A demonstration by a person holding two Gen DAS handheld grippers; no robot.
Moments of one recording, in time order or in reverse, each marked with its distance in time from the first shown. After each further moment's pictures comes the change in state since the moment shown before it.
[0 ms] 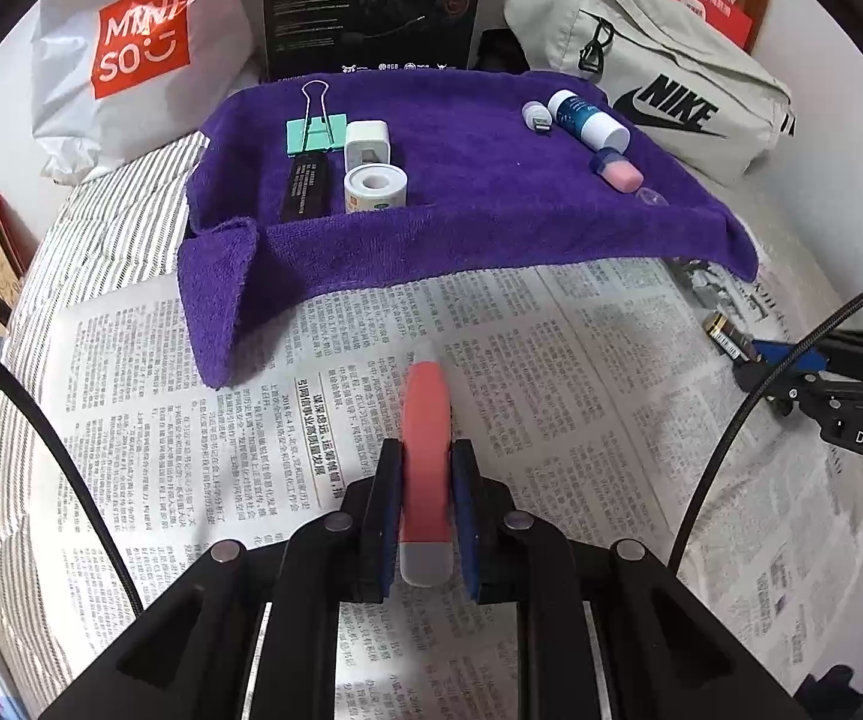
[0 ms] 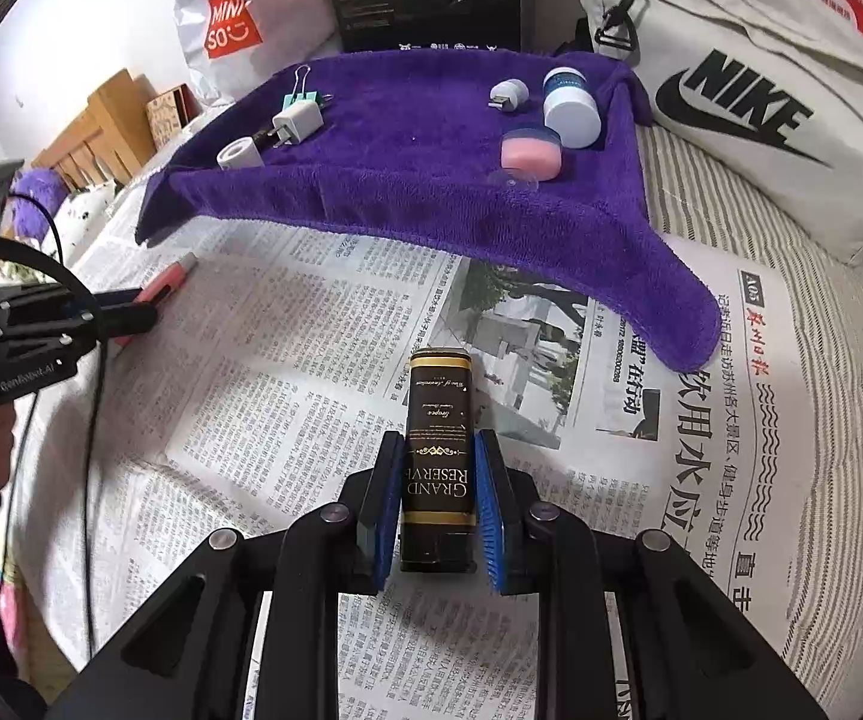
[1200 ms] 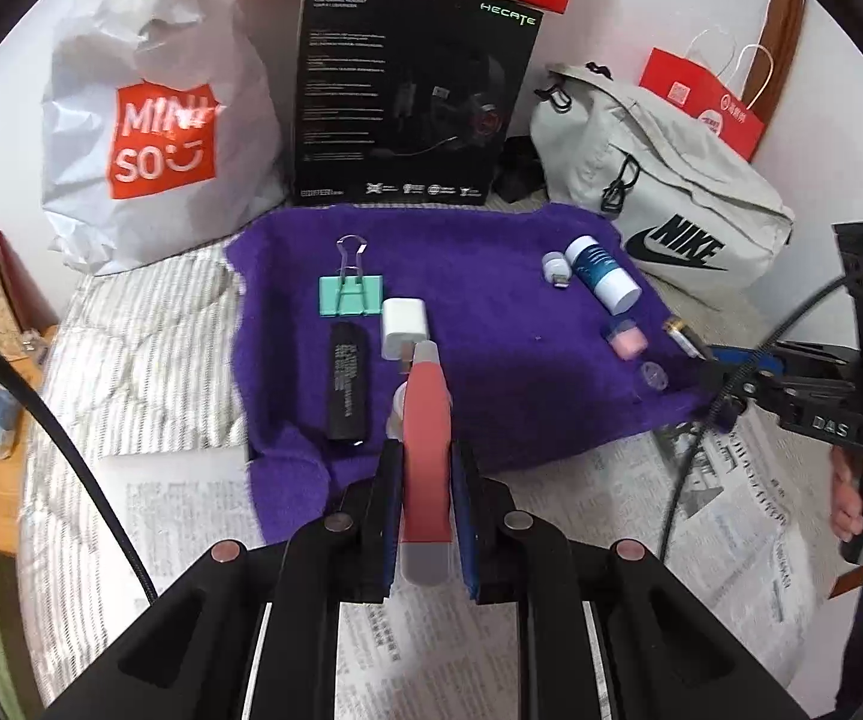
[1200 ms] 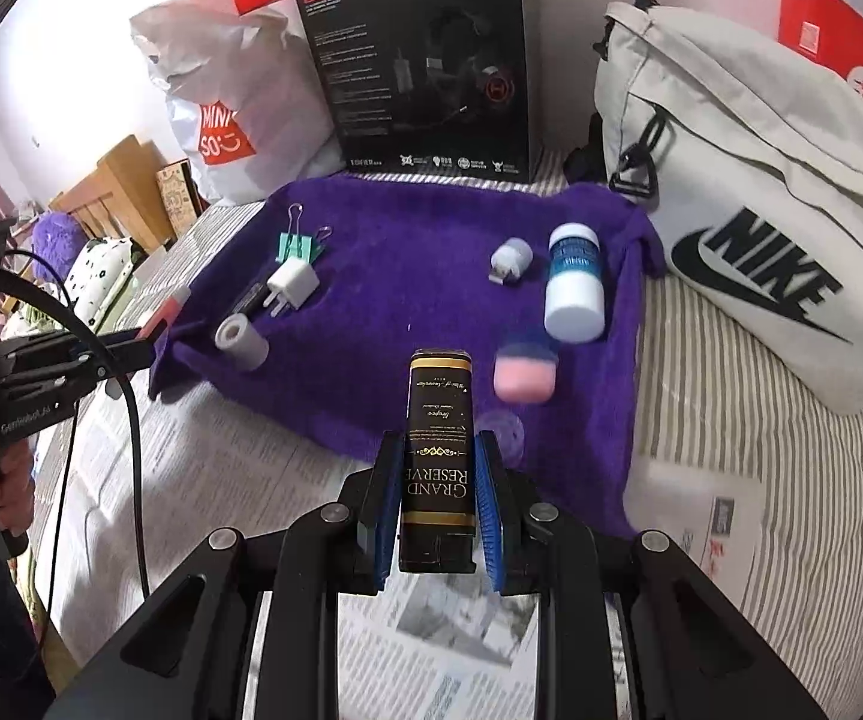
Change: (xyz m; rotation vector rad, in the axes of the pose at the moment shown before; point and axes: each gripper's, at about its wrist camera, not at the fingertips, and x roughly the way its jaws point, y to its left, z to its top) left arm -0.028 0.032 0.080 -0.058 -0.141 -0.052; right arm -0.014 -0.007 0.105 -0.012 -0.118 0.015
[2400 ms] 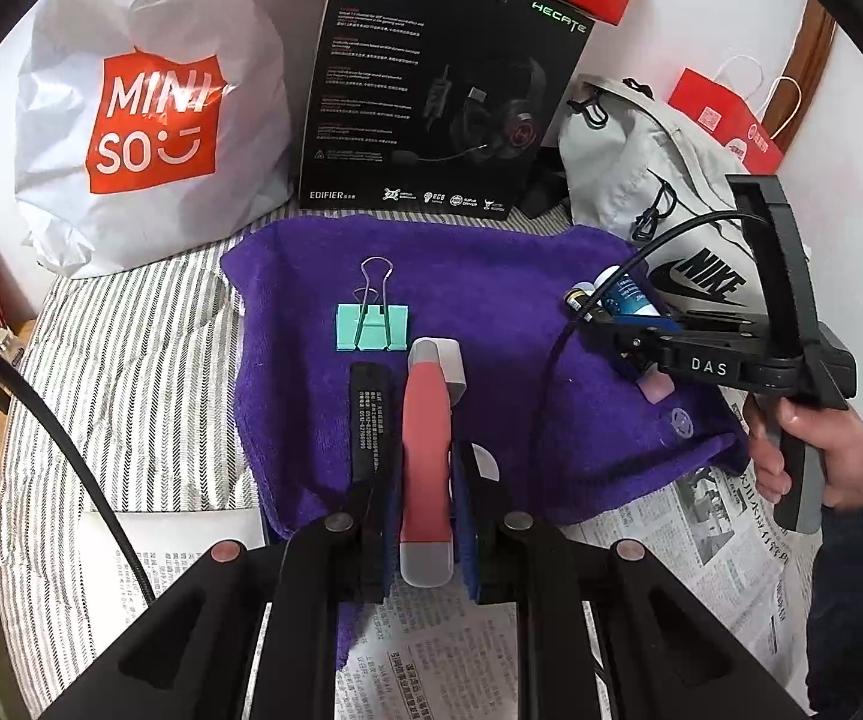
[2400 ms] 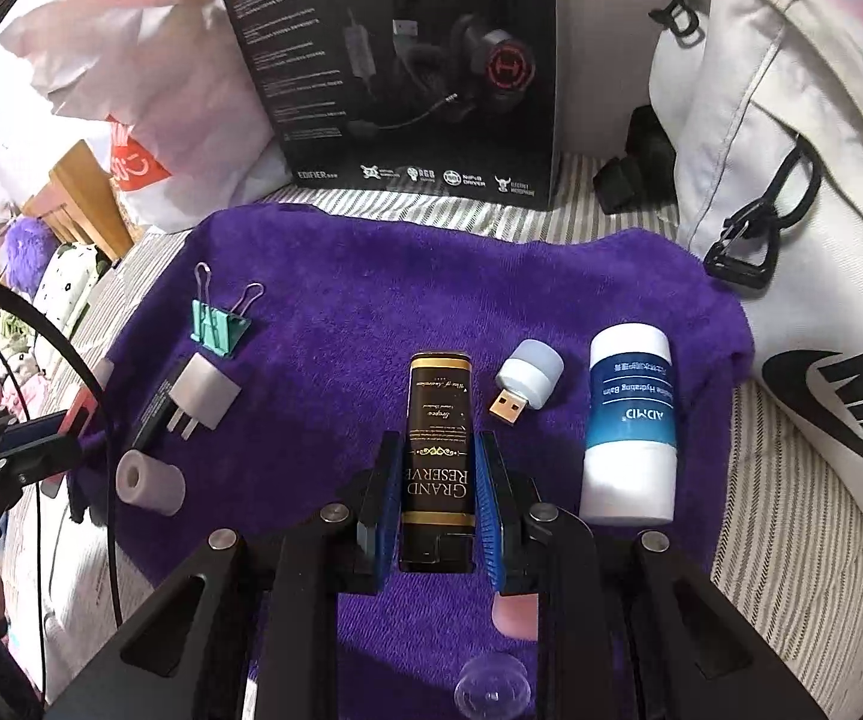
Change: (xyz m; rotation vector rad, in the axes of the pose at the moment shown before) left arm 0.029 0.028 0.028 -0.046 0.018 -0.046; right arm 0.103 -0.008 0.074 0.003 0.059 -0.029
